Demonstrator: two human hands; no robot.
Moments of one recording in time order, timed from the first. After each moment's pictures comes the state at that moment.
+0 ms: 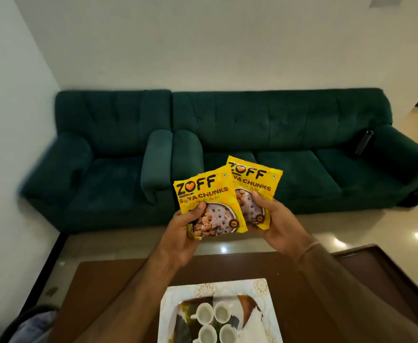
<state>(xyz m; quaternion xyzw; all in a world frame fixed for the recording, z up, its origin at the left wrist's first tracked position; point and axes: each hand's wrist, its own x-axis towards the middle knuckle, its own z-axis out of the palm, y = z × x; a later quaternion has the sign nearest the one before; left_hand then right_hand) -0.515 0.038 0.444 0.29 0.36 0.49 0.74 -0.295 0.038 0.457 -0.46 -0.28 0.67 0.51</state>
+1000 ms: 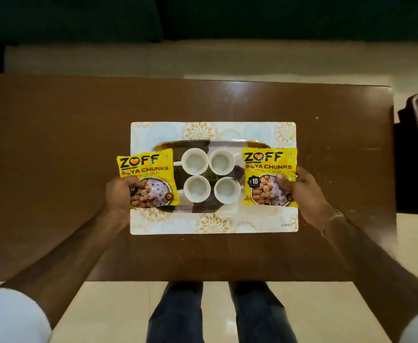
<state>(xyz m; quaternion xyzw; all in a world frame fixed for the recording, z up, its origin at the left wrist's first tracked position) -0.611 -0.089 0.011 0.10 0.79 0.27 0.54 -0.215 -0.101 0.011 -0.74 -0.26 0.57 0.24</state>
